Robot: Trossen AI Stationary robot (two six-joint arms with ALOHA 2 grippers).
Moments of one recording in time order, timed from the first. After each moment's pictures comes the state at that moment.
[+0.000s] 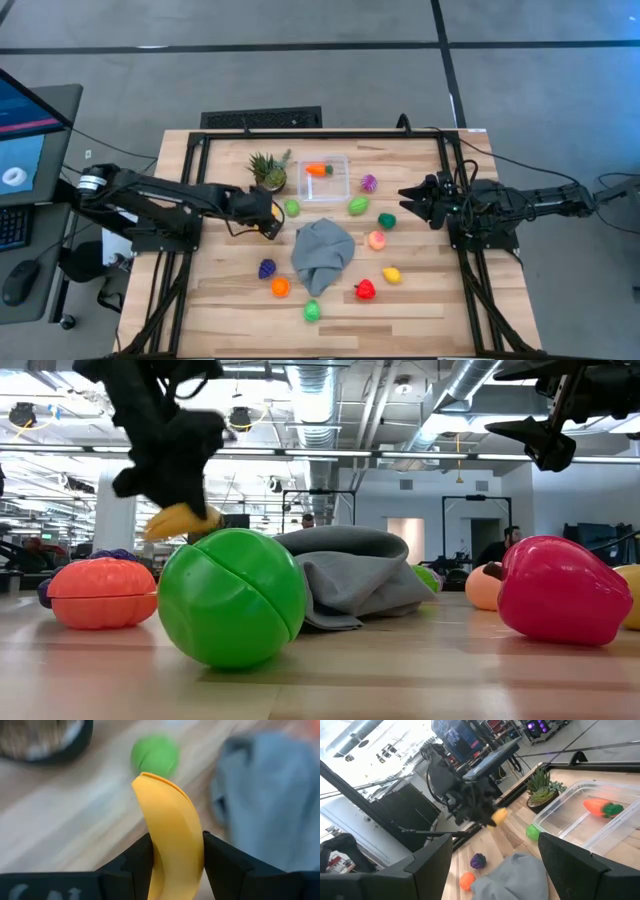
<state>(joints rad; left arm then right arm) -0.04 1.25 0.79 -0.58 -0.20 -0.90 0.10 0.33 0.29 -0.01 0.22 0.65</state>
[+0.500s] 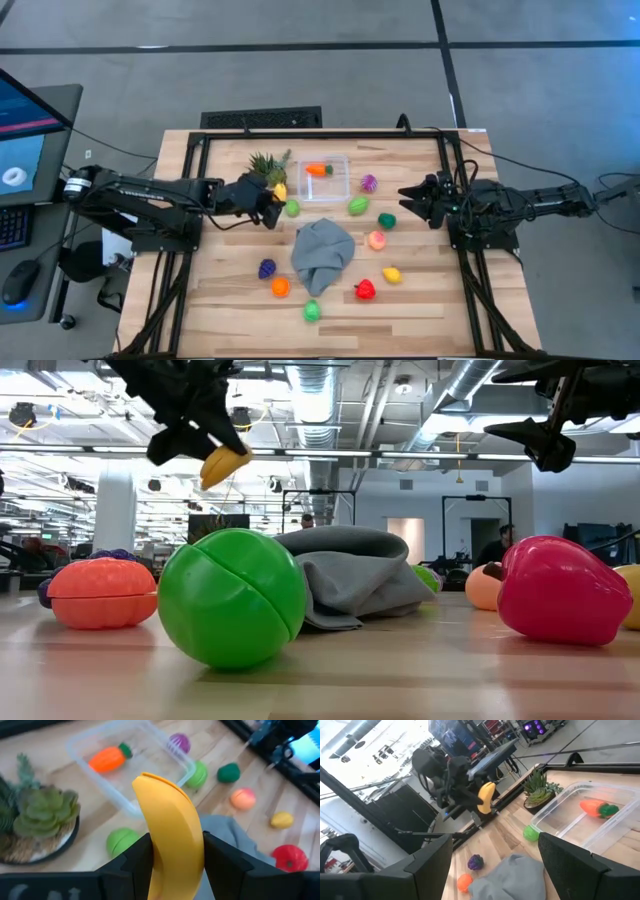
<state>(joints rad) -0.04 1.10 0.79 -0.36 -0.34 -0.74 0.10 0.33 0.29 -0.01 0.24 0.65</state>
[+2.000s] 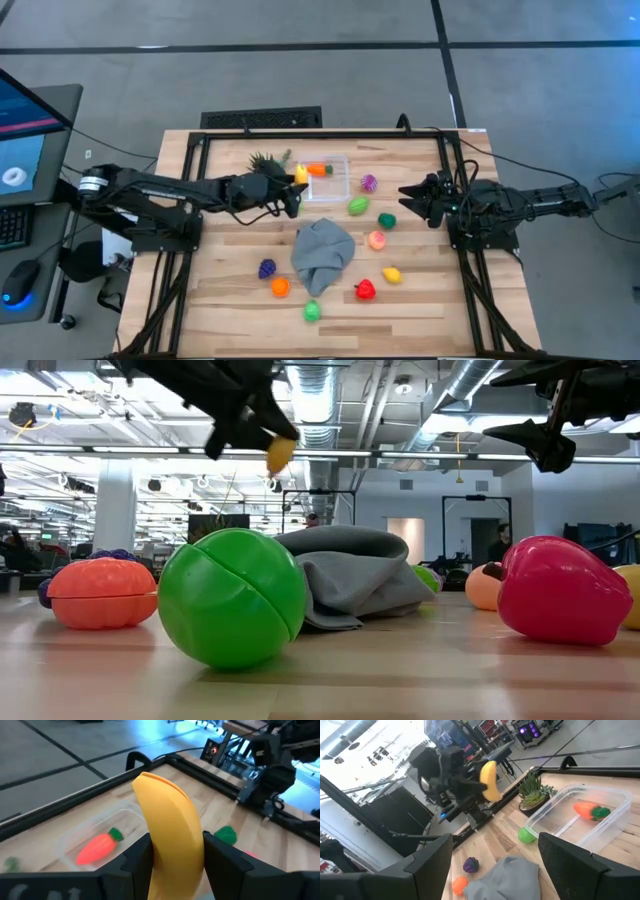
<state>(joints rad) 0.03 1.29 0.79 0.13 -0.44 -0.45 0.10 0.33 0.29 -0.01 0.26 0.65</state>
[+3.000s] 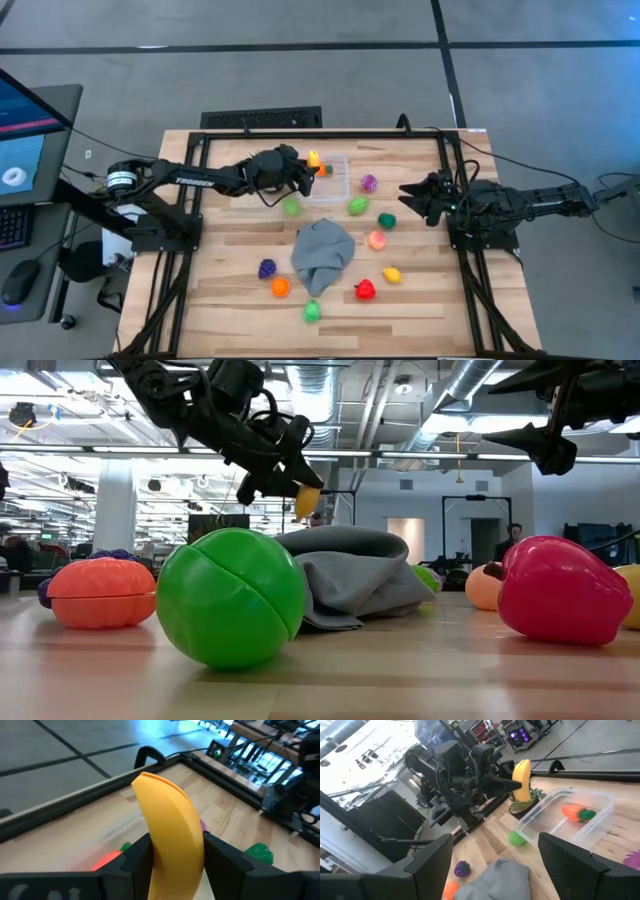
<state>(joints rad) 0.29 1.53 0.79 0.41 -0.19 -0.40 0.10 0.33 0.29 -0.03 0.32 0.65</state>
